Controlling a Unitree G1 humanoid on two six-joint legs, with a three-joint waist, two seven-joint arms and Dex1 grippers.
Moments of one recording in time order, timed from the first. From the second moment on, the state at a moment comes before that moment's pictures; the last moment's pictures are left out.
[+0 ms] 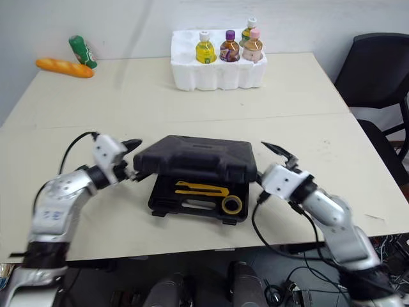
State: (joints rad) left arm -0.21 0.73 0.22 -0.17 -0.44 0.51 -0.76; right arm 0.06 -0.82 -0.09 -0.47 0.16 -0.03 0.63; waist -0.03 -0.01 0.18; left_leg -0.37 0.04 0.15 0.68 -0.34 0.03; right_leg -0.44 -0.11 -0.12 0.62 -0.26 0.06
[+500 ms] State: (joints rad) left arm -0.25 0.90 0.24 -0.01 -0.54 0.65 -1.00; right arm 0.50 -0.93 -0.41 -0.65 0.64 0.40 1.01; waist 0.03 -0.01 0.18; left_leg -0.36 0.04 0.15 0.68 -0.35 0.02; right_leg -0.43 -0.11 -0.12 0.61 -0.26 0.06
